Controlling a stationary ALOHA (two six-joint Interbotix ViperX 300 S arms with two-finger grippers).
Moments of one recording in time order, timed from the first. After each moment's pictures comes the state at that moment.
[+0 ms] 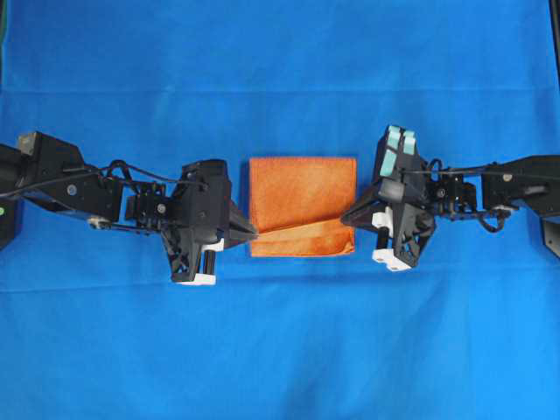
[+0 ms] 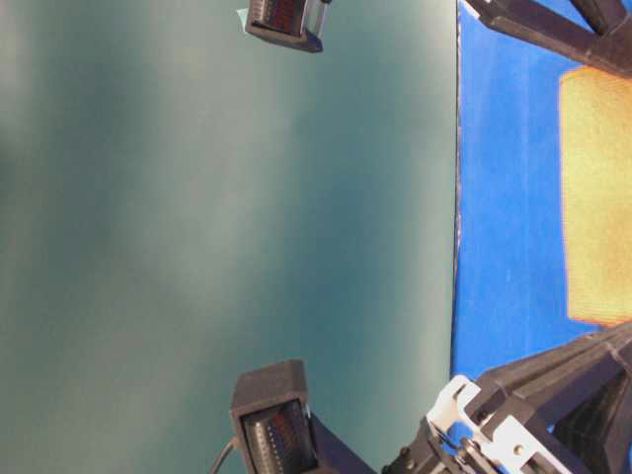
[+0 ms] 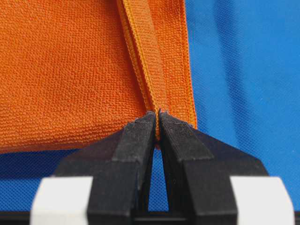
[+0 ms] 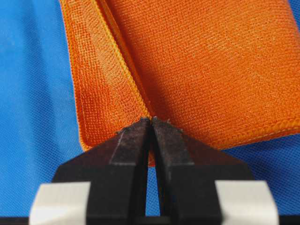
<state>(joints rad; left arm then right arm) -0.08 0.13 0.79 -0.03 -0.22 0.00 0.02 -0.01 0.95 0.11 -0.18 0.24</state>
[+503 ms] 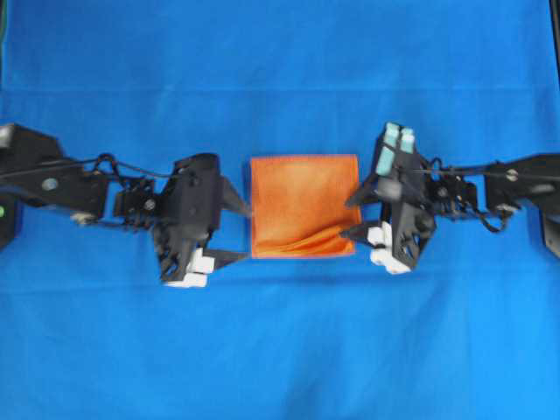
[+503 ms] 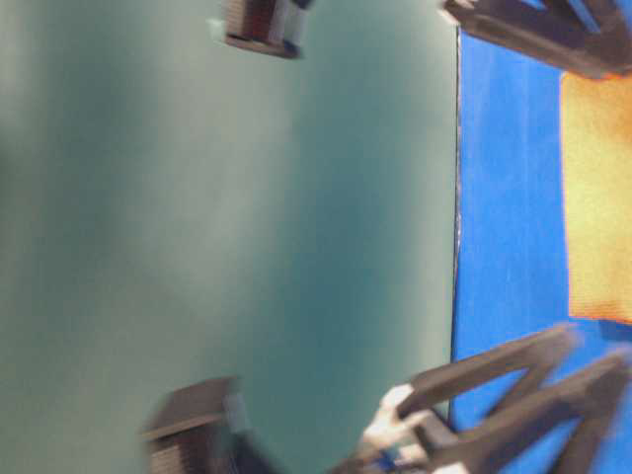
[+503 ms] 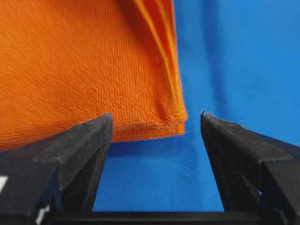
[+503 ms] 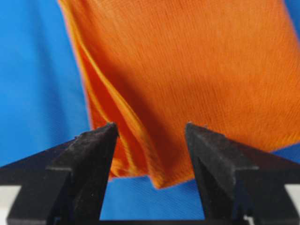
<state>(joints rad) -0.09 -0.04 0.80 -0.03 -0.08 0.01 0.03 -0.10 0.93 0.12 -0.13 0.23</state>
